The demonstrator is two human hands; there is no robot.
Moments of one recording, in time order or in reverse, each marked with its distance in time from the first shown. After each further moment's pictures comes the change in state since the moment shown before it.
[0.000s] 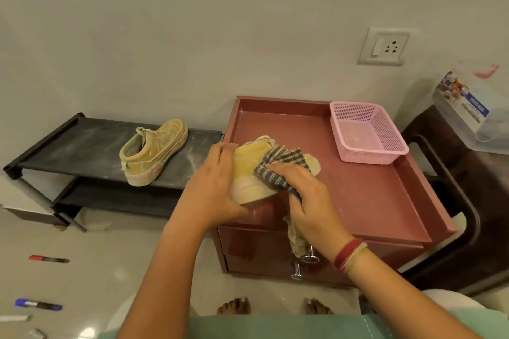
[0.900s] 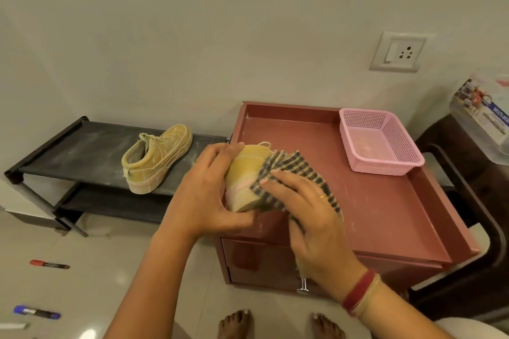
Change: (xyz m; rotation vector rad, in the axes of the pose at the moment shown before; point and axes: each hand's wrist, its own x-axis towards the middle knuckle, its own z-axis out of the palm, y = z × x) left_hand 0.002 -0.019 -0.011 -0.133 0.256 0.232; right_hand -0.004 -0.022 0.005 -0.132 0.079 -0.196
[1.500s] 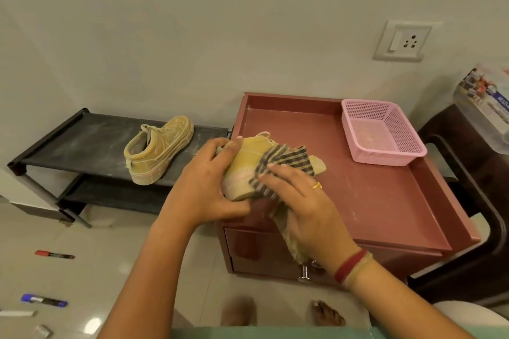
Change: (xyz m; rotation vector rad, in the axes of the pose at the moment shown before) left_hand -0.004 -0.018 0.004 0.117 -0.088 -0.054; right_hand 0.000 0.020 0.015 -0.118 -0.119 -0.015
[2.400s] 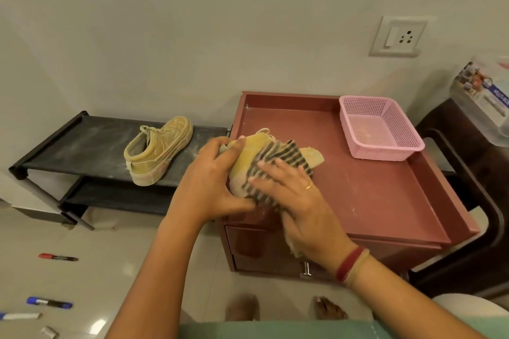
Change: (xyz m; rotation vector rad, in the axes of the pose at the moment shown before) left_hand 0.002 0.006 0.005 0.020 0.022 0.024; right_hand -0.007 0.000 0.003 0.125 -0.090 0.043
